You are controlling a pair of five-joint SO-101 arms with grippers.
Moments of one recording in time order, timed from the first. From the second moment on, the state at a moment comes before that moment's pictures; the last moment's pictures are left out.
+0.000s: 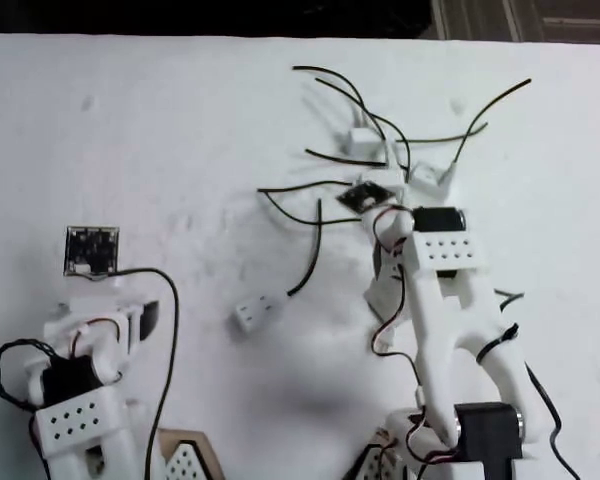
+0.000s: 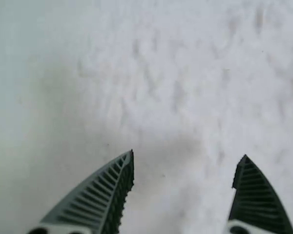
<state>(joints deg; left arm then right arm) -26.9 -76.3 85.0 55.4 -21.0 -6.9 -16.0 37.4 85.5 30.5</state>
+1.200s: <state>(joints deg) -26.9 -76.3 85.0 55.4 -21.0 -15.7 -10.6 51.6 61.7 -1.3</state>
